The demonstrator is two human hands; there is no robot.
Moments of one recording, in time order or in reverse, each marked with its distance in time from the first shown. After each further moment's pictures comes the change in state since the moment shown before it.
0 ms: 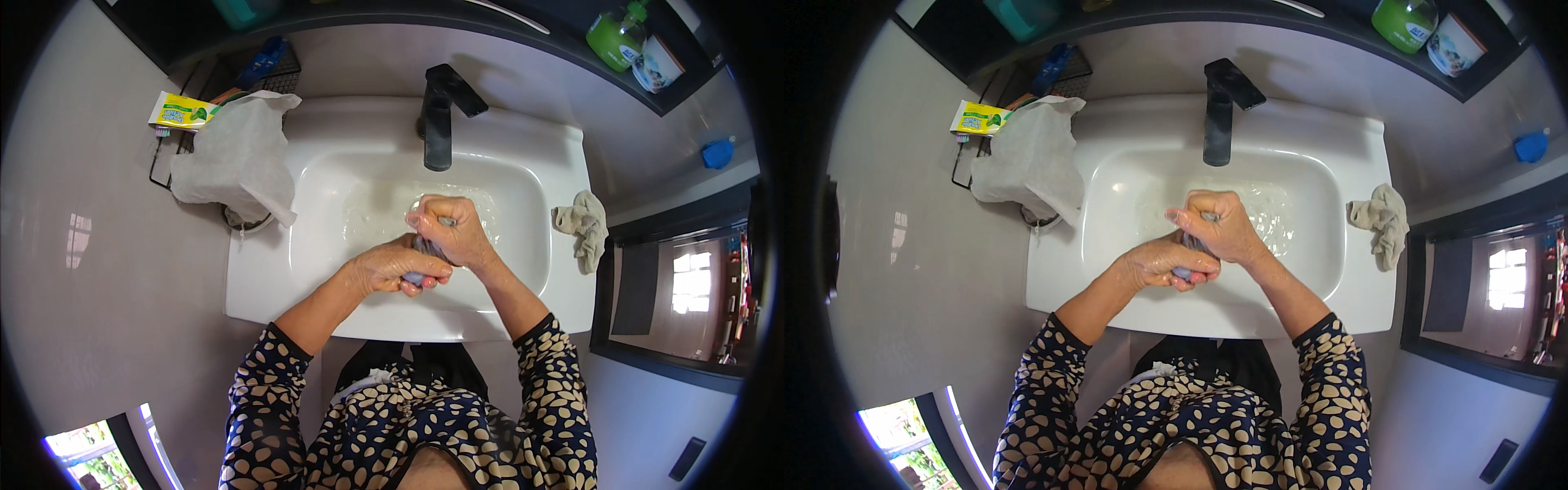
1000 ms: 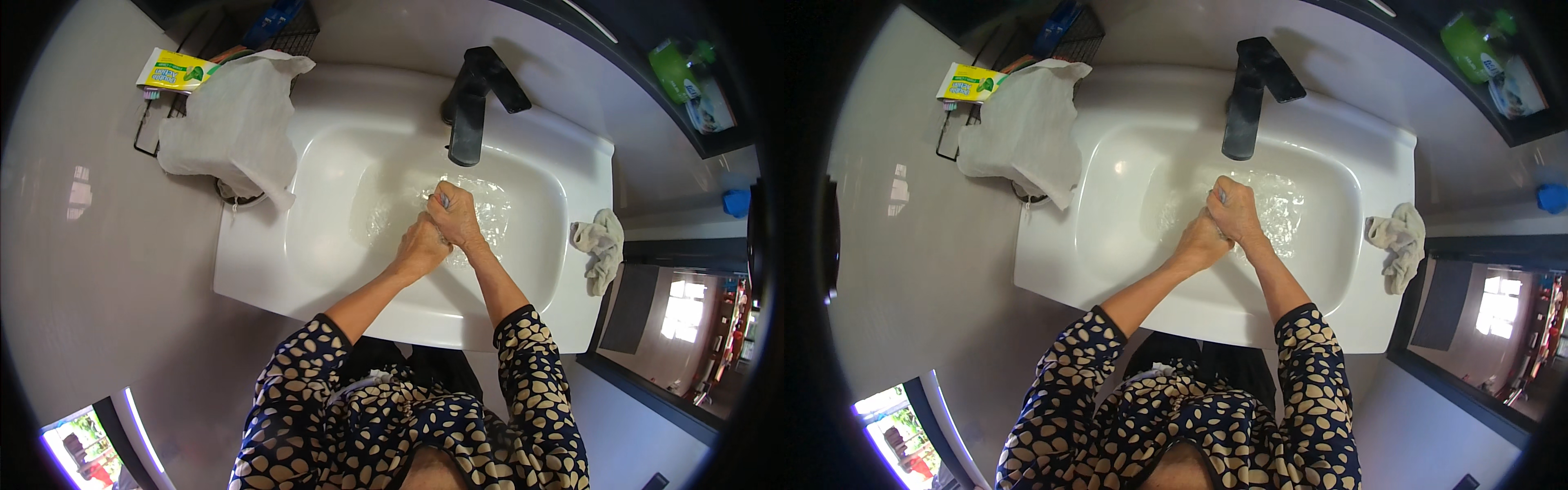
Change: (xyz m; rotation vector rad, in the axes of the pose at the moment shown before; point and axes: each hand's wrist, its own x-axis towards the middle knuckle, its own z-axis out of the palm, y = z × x) left_hand 0.095 -0.074 -0.044 0.820 0.988 0.279; right_hand 0.014 0.130 0.000 -0.368 0.198 0.211
